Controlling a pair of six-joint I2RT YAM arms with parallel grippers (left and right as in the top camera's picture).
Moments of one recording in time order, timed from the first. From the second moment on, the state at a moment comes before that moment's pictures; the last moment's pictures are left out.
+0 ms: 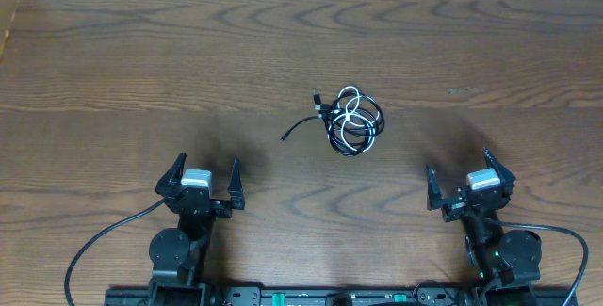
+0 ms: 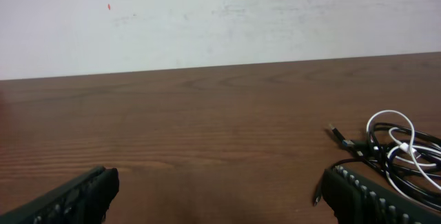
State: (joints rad) left arm -0.07 0.01 0.01 -0.10 0.05 0.03; right arm 0.13 0.01 0.01 -0.06 -0.10 -0.14
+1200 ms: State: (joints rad) left arm -0.07 0.01 0.01 -0.10 0.05 0.03; right arm 0.13 0.01 0.01 -0.06 -0.10 -0.14
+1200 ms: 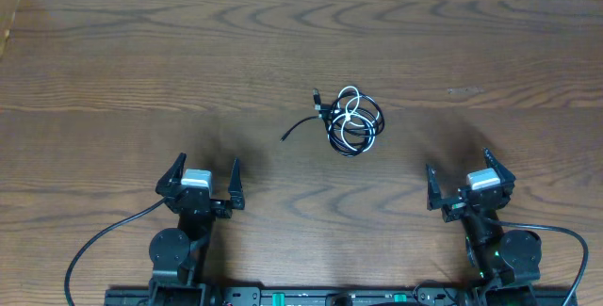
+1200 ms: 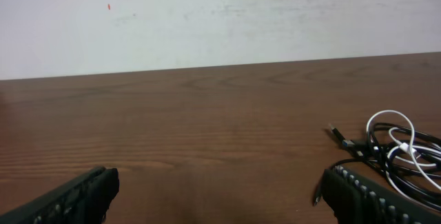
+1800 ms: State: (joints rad) left arm -0.07 0.01 0.03 -0.13 0.05 -0.07; right arm 0.13 0.01 0.01 -0.06 -0.09 -0.04
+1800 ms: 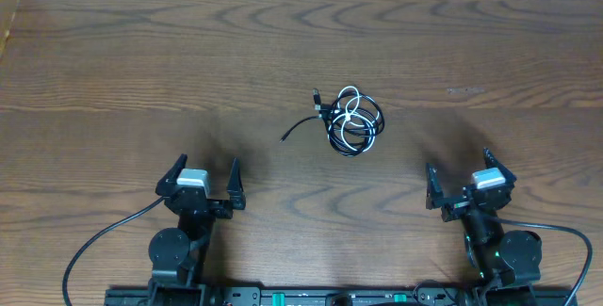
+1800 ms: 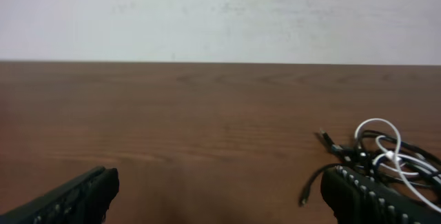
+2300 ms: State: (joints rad) left arm -0.07 0.27 0.37 -0.49 0.08 -0.15; right arm 0.13 0.21 0.24 -0.39 -0.04 0.08
